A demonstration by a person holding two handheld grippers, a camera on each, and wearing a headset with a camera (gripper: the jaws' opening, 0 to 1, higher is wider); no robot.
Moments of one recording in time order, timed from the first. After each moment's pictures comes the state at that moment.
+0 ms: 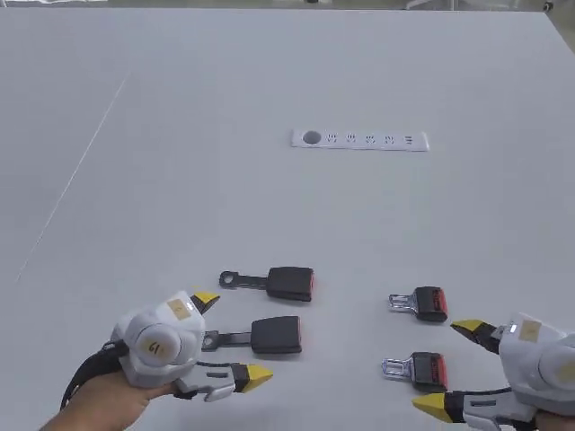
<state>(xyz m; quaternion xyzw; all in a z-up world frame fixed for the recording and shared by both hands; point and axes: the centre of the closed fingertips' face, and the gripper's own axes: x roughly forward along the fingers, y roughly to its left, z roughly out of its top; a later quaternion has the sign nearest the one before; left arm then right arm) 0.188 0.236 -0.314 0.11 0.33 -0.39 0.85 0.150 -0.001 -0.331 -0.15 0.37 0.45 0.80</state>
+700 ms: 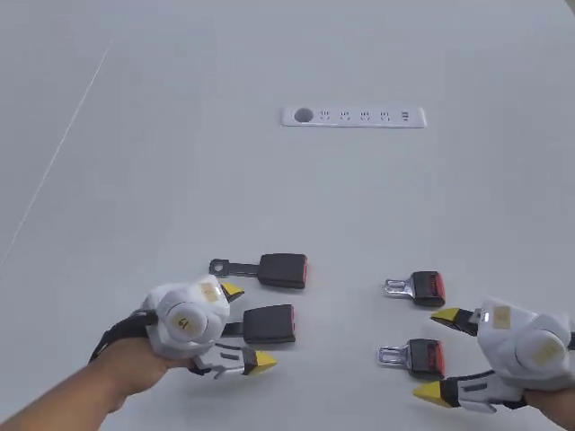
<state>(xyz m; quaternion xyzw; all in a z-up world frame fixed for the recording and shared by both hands) 0.192 0.209 -0.363 0.18 0.36 -0.48 0.78 0.149 0.000 -0.355 -0.22 0.38 0.51 0.74</state>
